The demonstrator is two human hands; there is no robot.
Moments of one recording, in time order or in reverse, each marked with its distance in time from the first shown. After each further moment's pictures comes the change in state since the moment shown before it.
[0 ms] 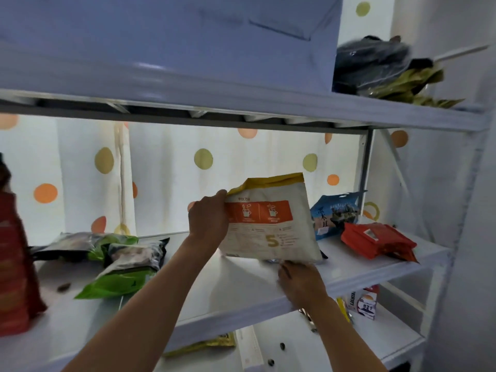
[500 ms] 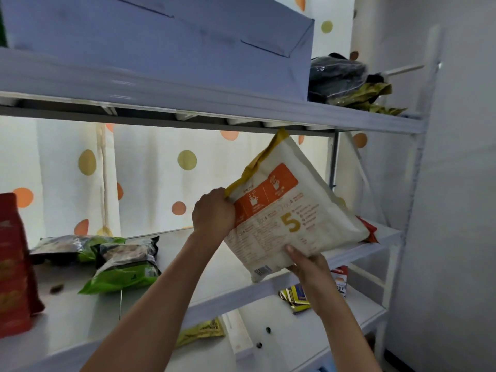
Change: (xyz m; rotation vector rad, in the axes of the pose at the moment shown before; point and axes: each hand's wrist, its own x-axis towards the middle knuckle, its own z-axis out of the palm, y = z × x) left_hand -0.028 0.025 -0.058 -0.331 -0.156 -0.113; right_hand -0.086 -0.059 -0.111 1.613 0.283 0.348
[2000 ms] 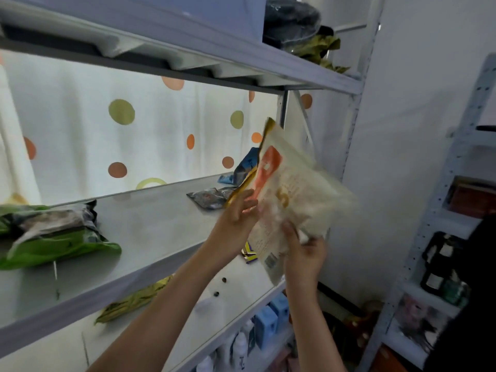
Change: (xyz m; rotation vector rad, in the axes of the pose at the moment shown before) left_hand -0.120 0.032 0.061 -1.030 -0.639 0.058; right_hand -0.077 0.006 -0.021 -0.107 0.672 -0.299
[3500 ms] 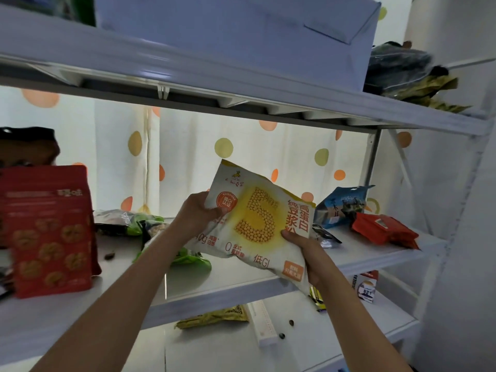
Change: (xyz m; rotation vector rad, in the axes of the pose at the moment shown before) left_hand -0.008 0.024 -0.226 0.485 0.434 -0.092; right_hand 0.033 0.044 0.133 0.127 -0.914 0.725
